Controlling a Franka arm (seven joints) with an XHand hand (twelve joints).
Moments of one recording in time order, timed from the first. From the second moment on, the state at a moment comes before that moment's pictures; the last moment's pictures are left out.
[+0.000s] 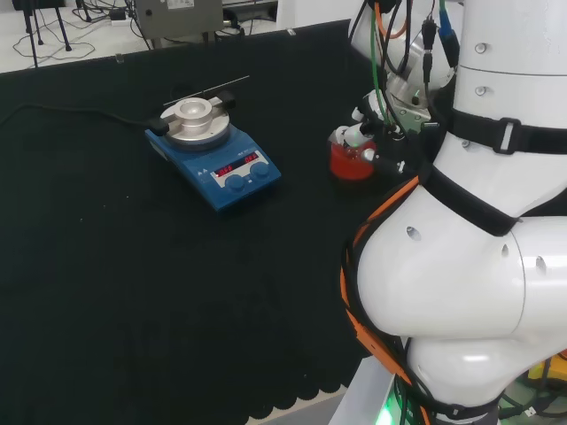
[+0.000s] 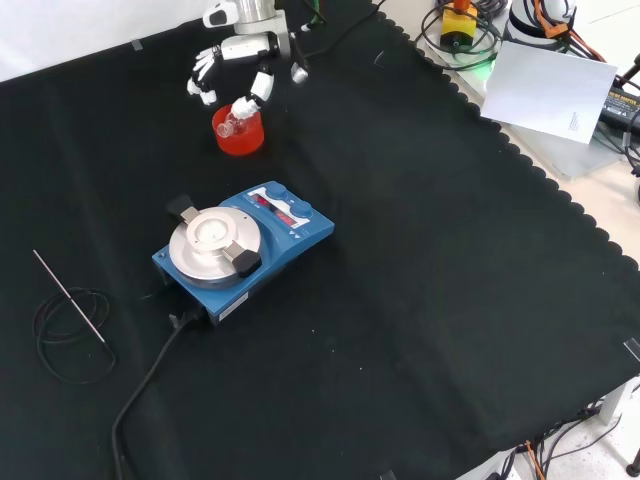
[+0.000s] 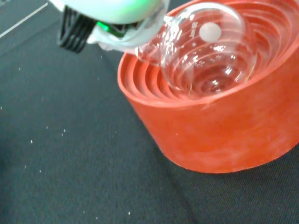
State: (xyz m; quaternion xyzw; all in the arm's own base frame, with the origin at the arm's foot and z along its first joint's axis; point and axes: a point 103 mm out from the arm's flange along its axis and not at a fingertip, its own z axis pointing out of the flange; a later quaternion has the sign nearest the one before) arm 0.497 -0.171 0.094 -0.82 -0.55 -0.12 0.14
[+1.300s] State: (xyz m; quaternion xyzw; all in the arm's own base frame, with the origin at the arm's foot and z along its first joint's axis) arm 0.508 -0.153 0.066 -0.81 -0.57 -0.08 0.15
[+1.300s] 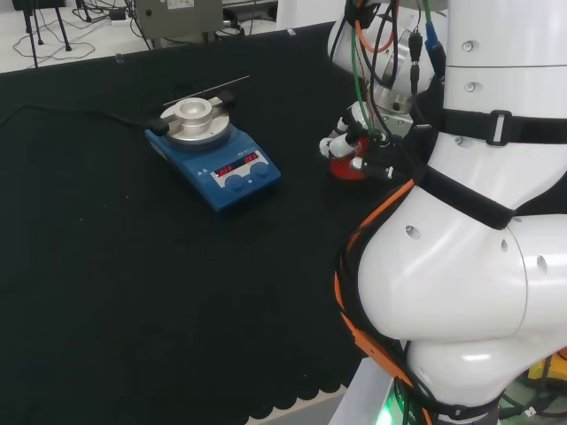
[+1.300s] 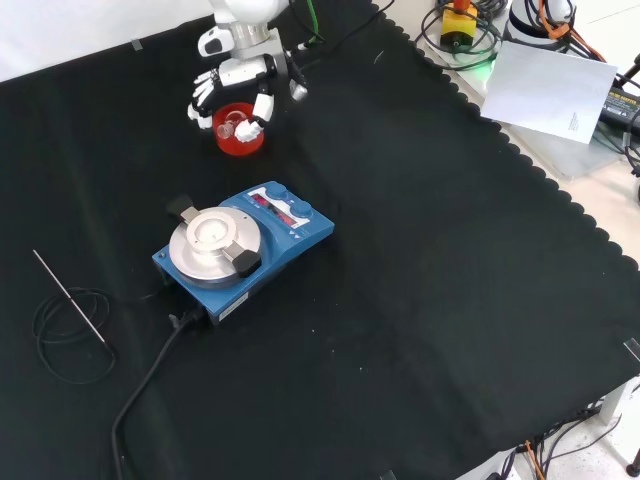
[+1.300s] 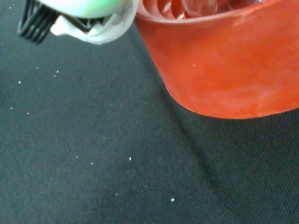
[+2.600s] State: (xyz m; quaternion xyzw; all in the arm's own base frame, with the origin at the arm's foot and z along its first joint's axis) arm 0.507 -0.150 0.073 -0.81 -0.57 -0.05 0.12
